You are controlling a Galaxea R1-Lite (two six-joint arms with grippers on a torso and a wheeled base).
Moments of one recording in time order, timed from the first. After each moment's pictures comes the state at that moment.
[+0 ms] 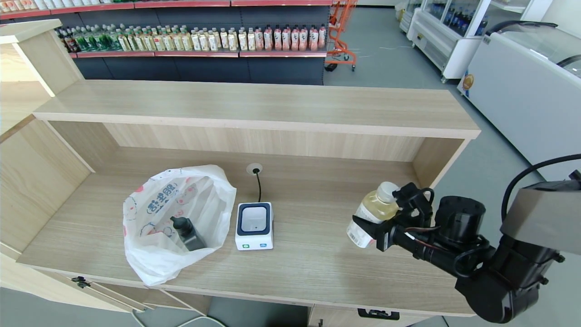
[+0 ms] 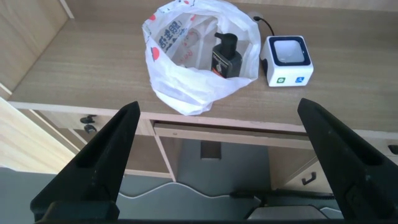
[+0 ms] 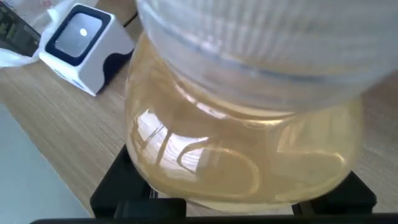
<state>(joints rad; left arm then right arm) 0.00 0.00 0.00 0.00 -0.02 0.00 0.35 2.12 -0.50 -1.50 0.28 -0.09</state>
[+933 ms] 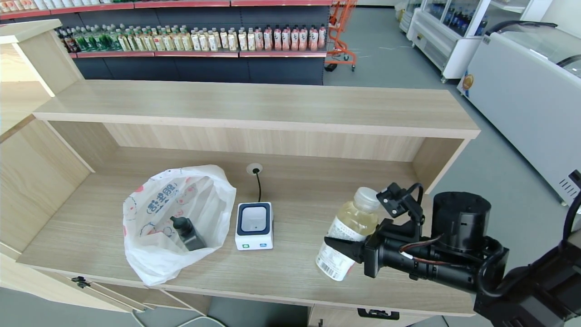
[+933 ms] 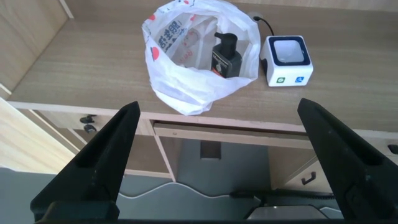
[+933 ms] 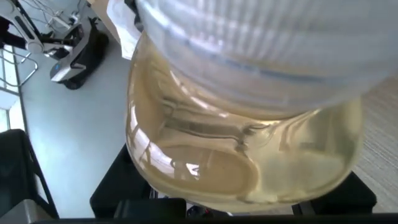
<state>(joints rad) 0.00 0.00 0.00 0.00 -0.02 0.00 0.58 1.87 -0.49 -1.18 0.38 0.09</state>
